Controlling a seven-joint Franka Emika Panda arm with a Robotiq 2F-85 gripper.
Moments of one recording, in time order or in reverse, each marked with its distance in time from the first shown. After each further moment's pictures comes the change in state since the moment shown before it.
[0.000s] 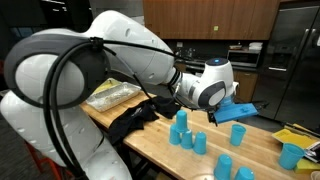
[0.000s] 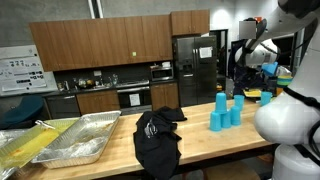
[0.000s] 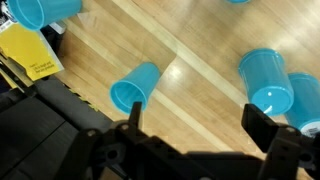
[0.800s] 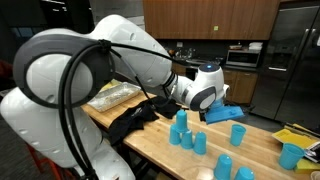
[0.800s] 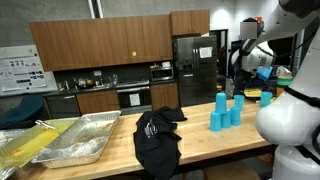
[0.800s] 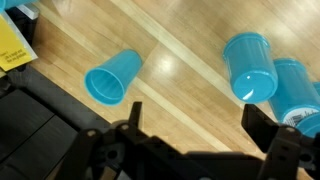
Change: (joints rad) arm 0.079 0.001 -0.026 -0.045 0.054 0.033 -0.004
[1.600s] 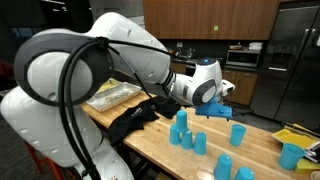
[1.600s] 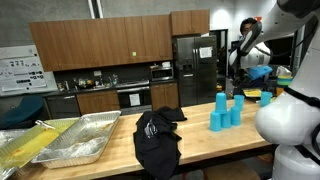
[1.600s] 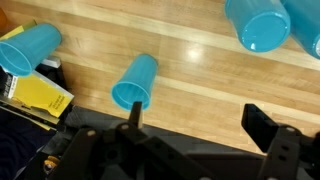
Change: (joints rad) arm -0.024 0.001 0.051 0.021 -0.082 0.025 0.567
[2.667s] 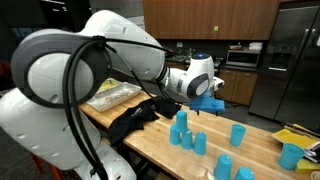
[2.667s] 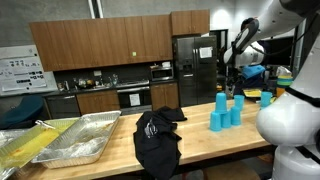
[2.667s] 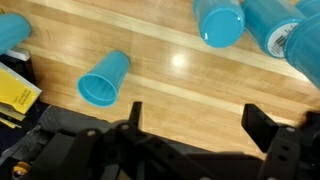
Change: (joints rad) arm 0.071 -0.022 0.014 0.016 0.006 -0.104 0.002
